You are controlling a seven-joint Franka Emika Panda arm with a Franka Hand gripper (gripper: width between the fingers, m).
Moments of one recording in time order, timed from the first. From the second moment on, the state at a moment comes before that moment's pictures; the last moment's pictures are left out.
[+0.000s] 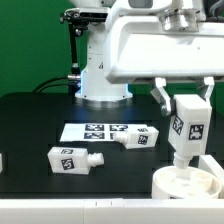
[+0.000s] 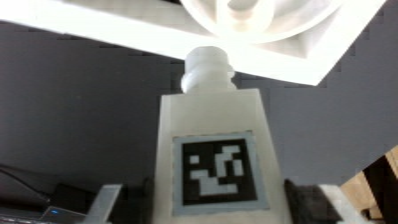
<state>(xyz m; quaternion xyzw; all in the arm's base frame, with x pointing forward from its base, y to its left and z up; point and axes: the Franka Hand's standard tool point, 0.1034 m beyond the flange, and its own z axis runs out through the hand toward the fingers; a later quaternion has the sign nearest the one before) 0.638 0.070 0.131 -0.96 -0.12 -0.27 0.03</state>
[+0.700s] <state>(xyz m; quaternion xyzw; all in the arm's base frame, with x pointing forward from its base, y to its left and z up) 0.634 0.077 0.107 -0.96 -0.12 -0.27 0.03</state>
